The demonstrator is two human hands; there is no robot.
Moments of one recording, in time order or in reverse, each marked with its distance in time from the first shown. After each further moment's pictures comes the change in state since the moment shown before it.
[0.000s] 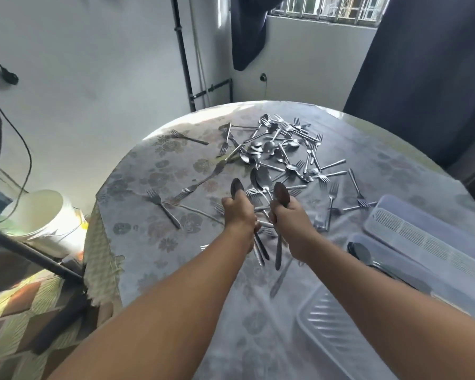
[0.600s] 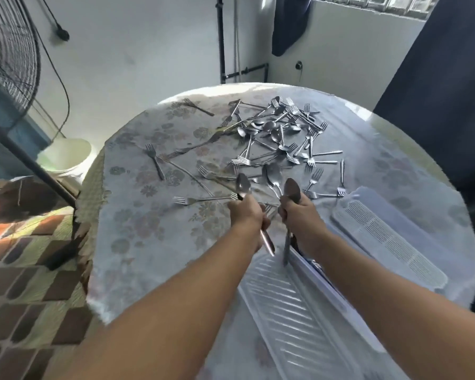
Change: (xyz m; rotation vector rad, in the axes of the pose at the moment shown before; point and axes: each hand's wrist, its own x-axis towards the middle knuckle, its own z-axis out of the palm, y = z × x) left_hand -0.087 -0.094 0.088 -0.229 0.200 -0.084; right_hand -0.025 0.036 -0.142 -0.090 -0.160 0.037
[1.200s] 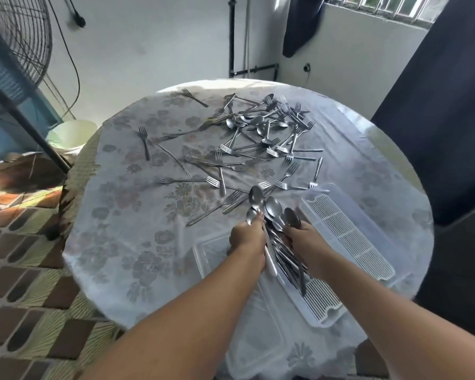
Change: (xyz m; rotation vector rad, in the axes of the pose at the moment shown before) left_hand -0.062 -0.126 0.046 0.220 0.208 -0.021; right_hand -0.042 0.045 -0.133 -0.242 -0.151 0.181
